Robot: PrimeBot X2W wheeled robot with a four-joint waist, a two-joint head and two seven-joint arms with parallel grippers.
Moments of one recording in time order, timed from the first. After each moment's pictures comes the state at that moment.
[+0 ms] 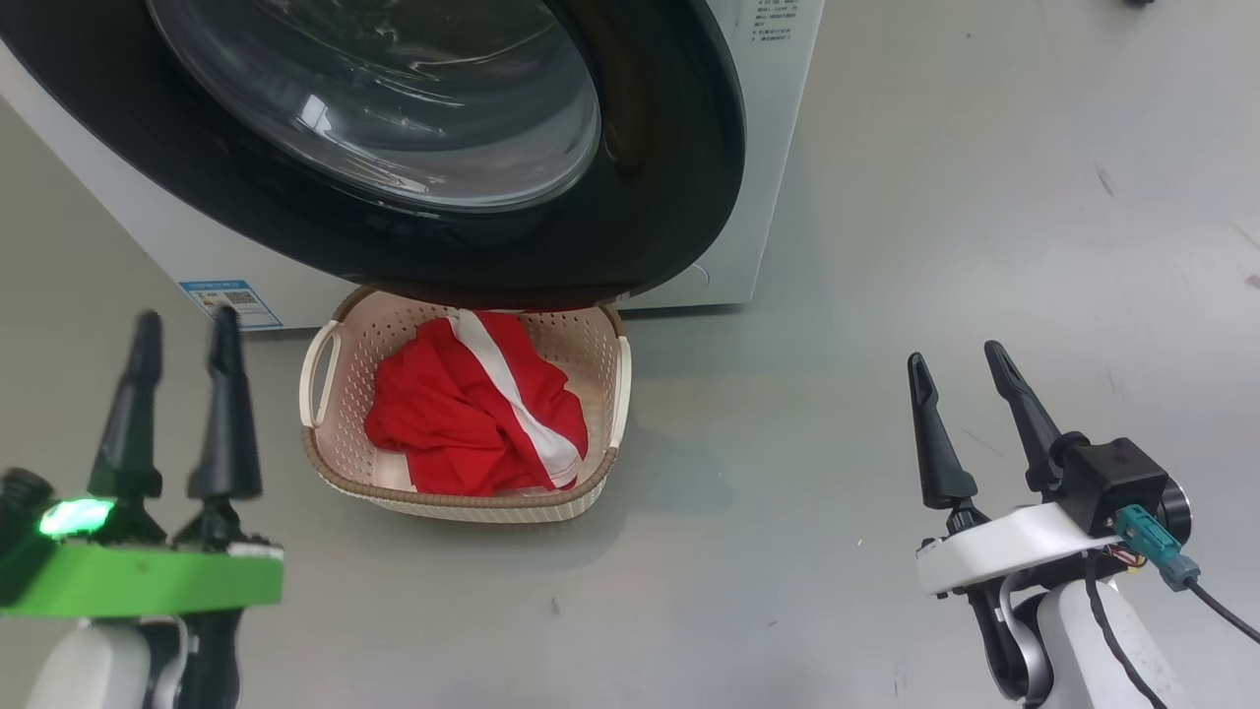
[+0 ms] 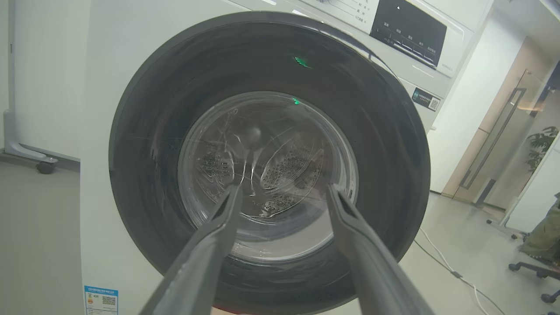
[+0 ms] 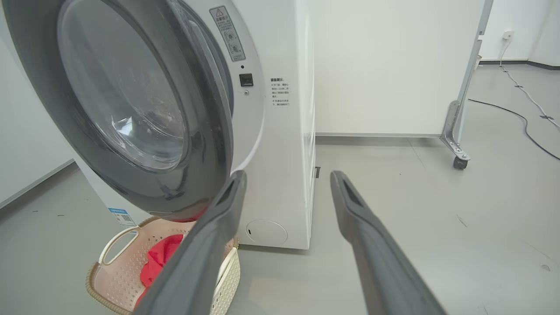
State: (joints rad) left arm -0.13 0.23 -0.13 -0.10 -0.83 -0.12 -0.27; right arm -0.11 -0.05 0.16 0.16 0.25 0.03 -0.25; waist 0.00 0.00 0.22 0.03
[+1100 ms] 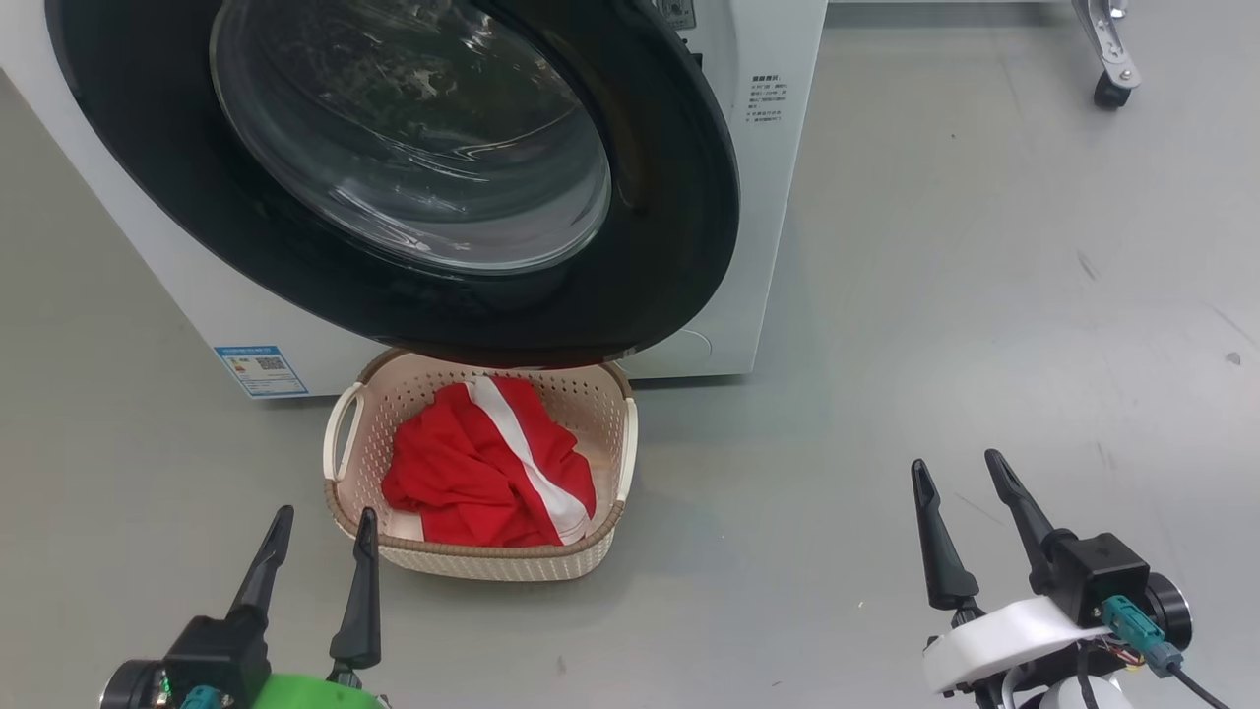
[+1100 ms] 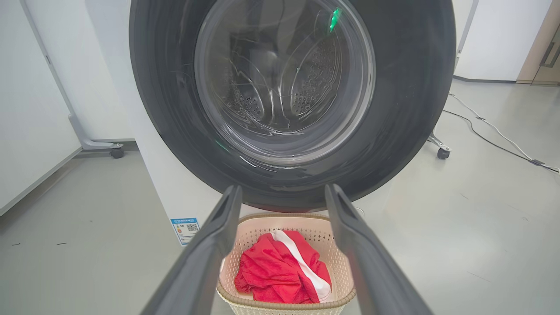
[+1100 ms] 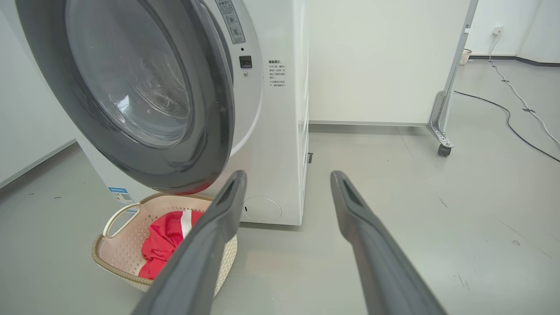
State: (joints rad) left arm 0.07 0.16 -0.25 0.06 -0.40 0.10 -0.26; right arm 0.04 -0.05 0.15 0.16 0.22 0.02 -0.25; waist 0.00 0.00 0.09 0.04
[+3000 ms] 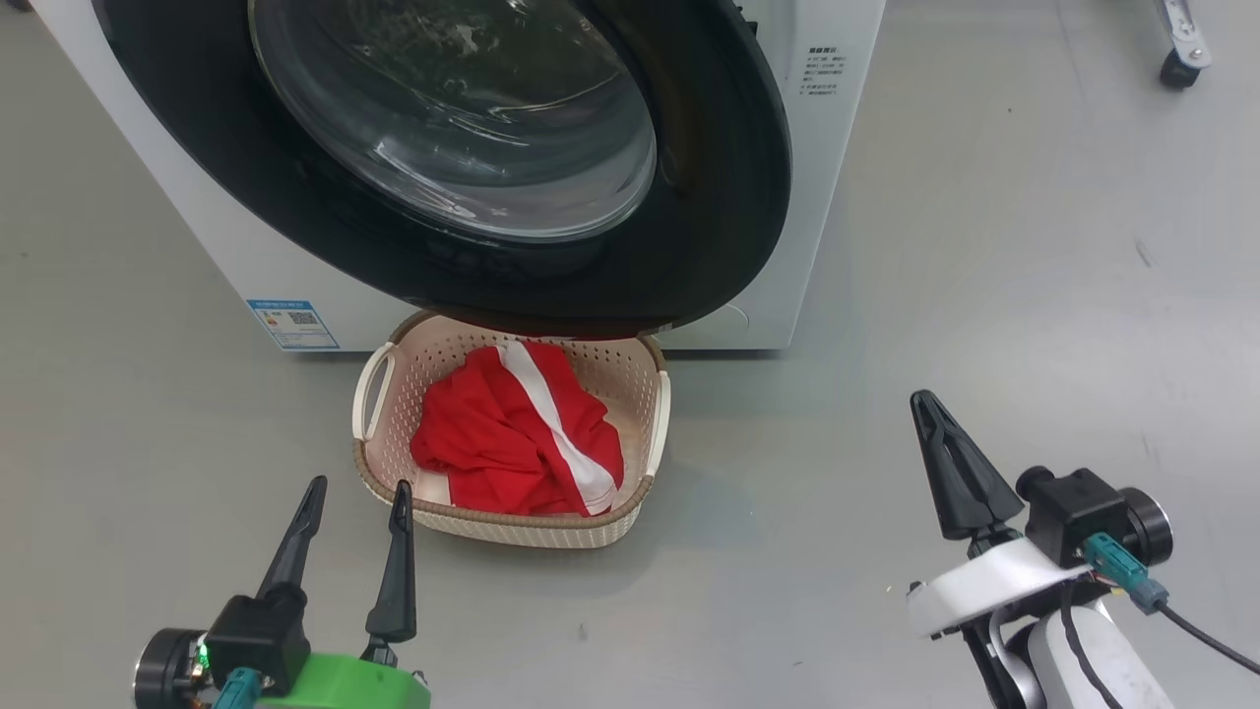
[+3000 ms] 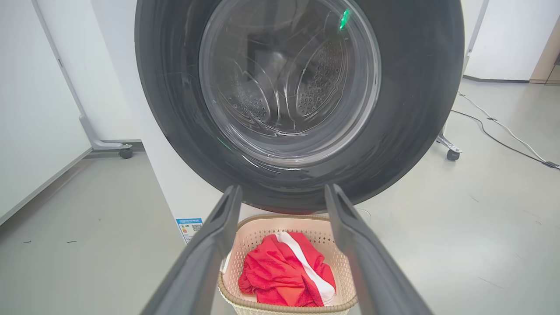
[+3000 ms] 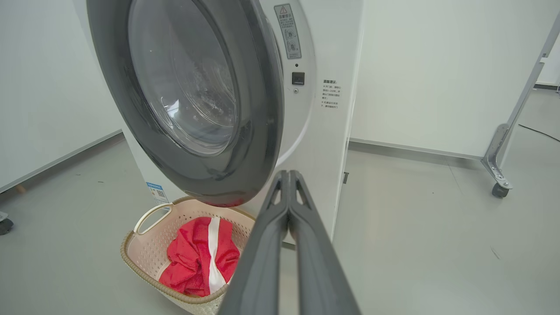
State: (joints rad) left arm 0.04 0.11 -0.27 0.05 -0.33 0.11 -0.26; right arm -0.06 -0.09 0.20 0.17 0.20 0.07 -0.25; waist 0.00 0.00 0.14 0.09
